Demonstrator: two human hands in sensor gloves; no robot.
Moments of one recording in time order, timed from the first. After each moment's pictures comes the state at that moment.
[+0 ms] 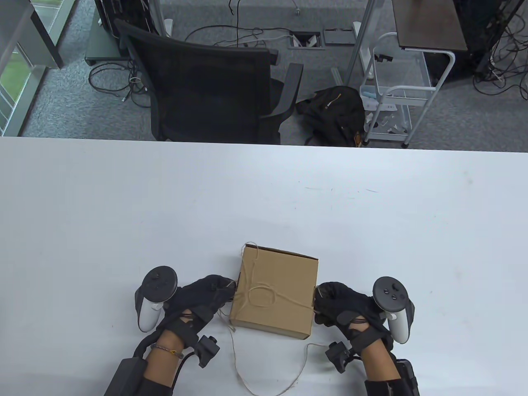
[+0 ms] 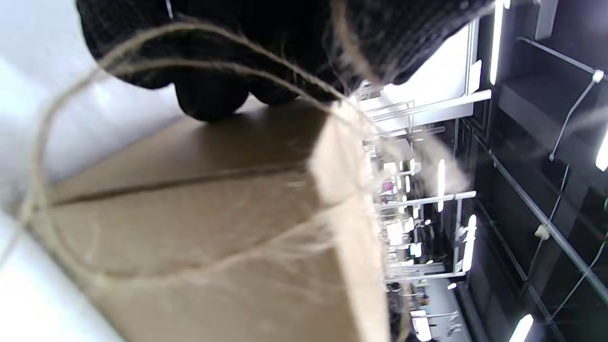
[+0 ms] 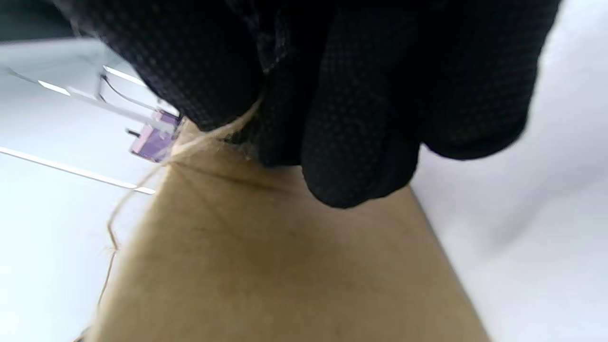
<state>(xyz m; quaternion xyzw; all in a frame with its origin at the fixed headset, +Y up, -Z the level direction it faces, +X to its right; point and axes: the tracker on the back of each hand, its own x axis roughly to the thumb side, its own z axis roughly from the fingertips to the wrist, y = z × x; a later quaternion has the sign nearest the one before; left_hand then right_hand) -0.189 -0.769 -0.194 -0.17 -0.05 0.62 0.76 0.211 -0.773 -0.198 -0.01 0.19 0.82 0.55</state>
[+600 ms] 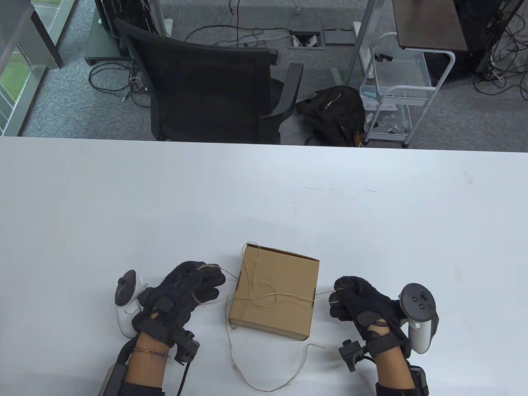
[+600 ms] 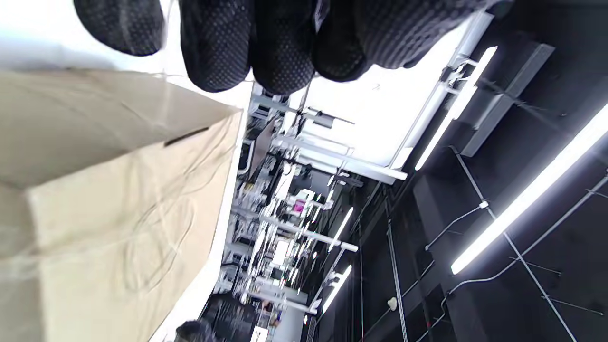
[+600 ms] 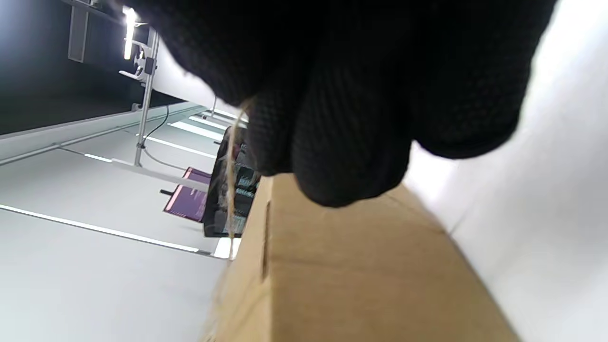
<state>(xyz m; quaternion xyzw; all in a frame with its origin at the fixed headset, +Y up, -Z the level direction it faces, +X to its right) -0.222 -0.757 -0.187 -0.11 -0.06 0.79 0.60 0.238 -0.752 -0.189 -0.03 0.09 0.78 0.61</state>
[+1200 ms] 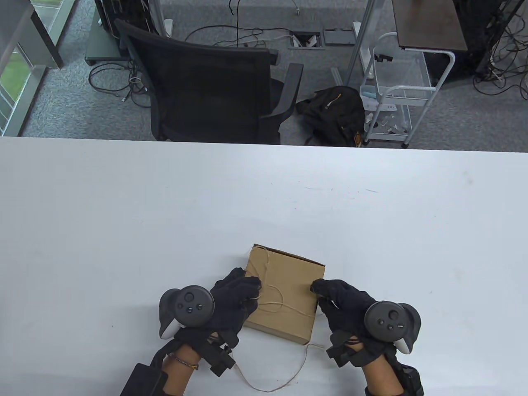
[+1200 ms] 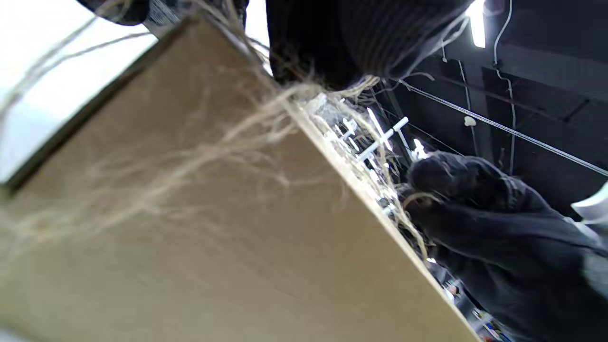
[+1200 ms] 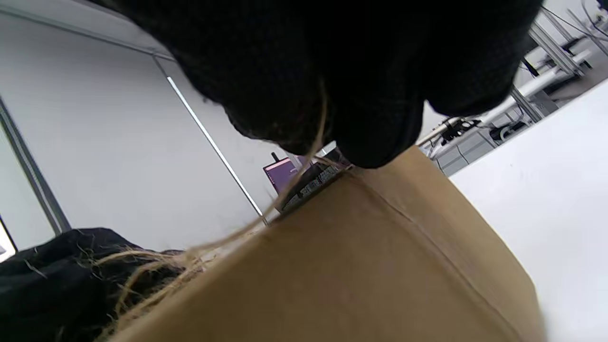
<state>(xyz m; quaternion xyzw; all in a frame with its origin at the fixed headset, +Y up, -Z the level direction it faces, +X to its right) -0.134 -0.729 -0.175 -0.05 -0.23 0.42 0.88 0.184 -0.709 -0.173 0.19 -0.12 0.90 0.37</state>
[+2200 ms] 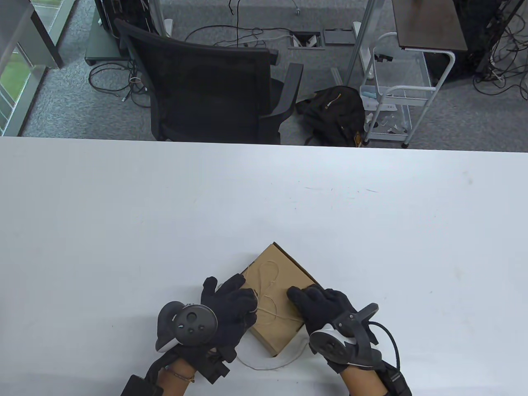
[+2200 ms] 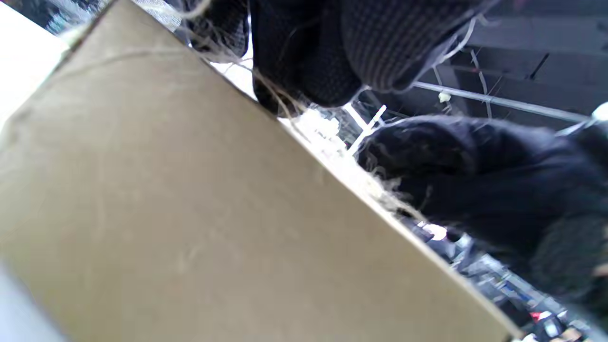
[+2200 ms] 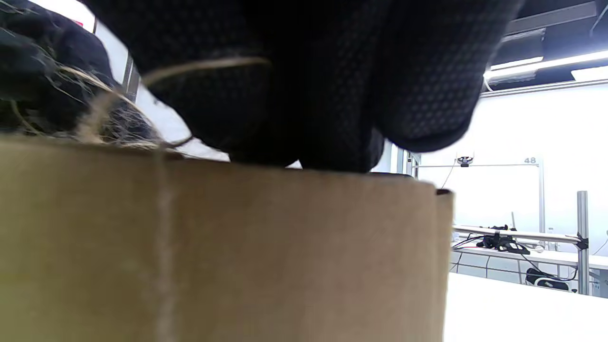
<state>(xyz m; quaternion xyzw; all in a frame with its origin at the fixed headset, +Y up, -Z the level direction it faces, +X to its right) -0.126 -0.707 -0.148 0.01 -0.25 0.31 0.92 0.122 -0.692 -0.147 0.28 -0.19 0.94 0.06</state>
